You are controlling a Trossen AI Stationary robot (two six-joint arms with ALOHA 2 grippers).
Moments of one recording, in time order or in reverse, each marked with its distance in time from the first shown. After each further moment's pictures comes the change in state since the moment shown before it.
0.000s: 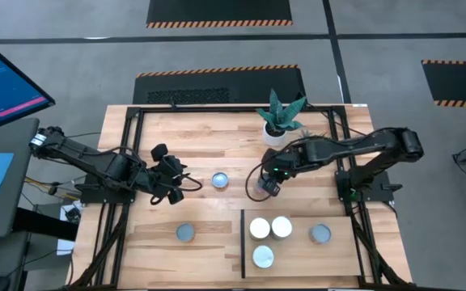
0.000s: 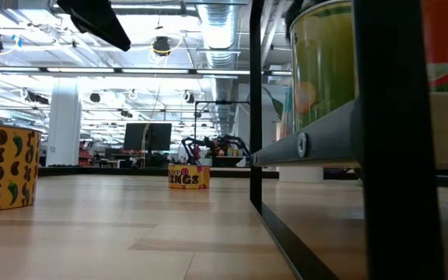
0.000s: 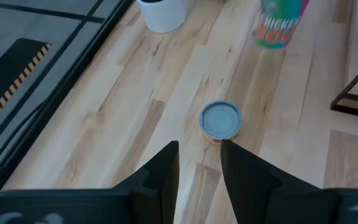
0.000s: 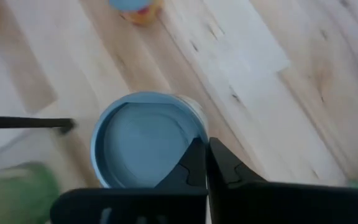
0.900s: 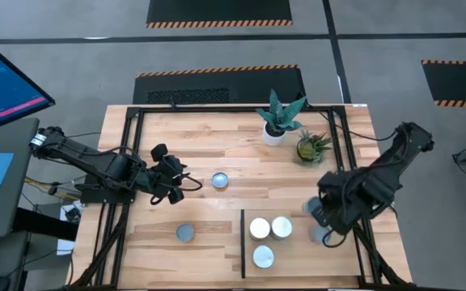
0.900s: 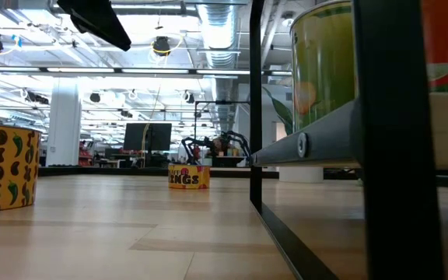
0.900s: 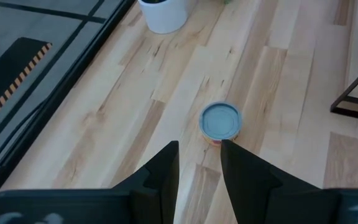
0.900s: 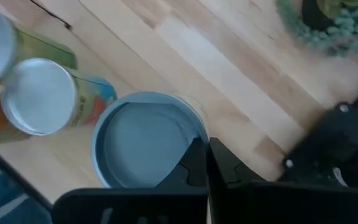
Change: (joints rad) left arm 0.000 0.000 0.000 0.002 -0.004 -0.009; right arm 0.695 -0.179 0.186 -0.727 0.213 0.968
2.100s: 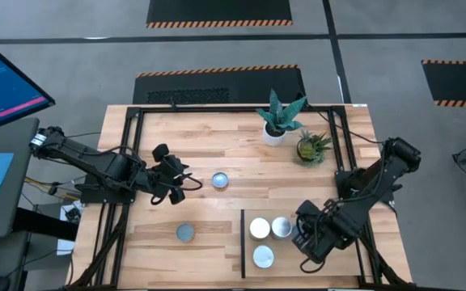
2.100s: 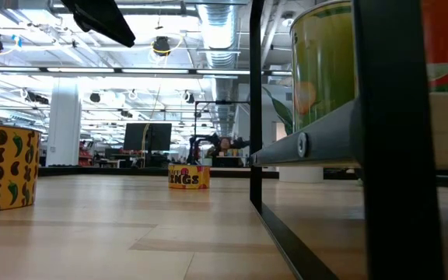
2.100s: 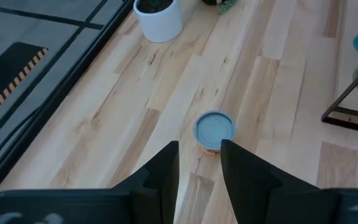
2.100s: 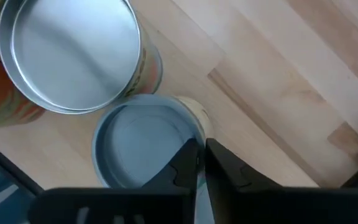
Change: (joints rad) left arm 0.000 0.000 0.000 0.043 0.001 0.013; right arm 0.031 0.294 0.000 0.240 -0.077 0.013
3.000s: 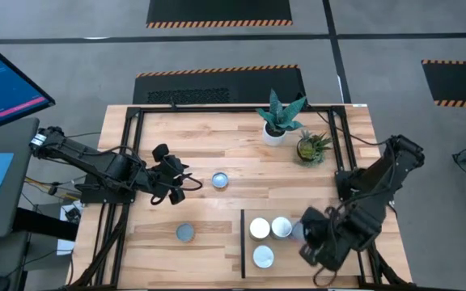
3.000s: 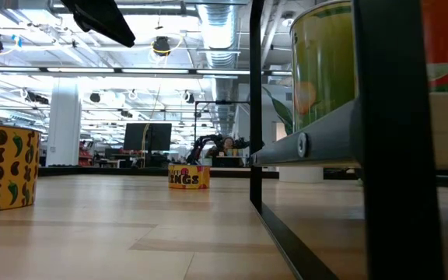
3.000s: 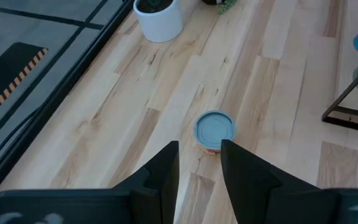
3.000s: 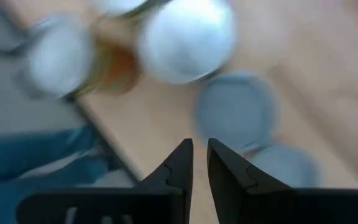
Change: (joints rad) left arm 0.000 0.000 0.000 -0.001 0.000 0.001; right arm 0.056 -0.045 0.120 0.066 -0.001 -0.048
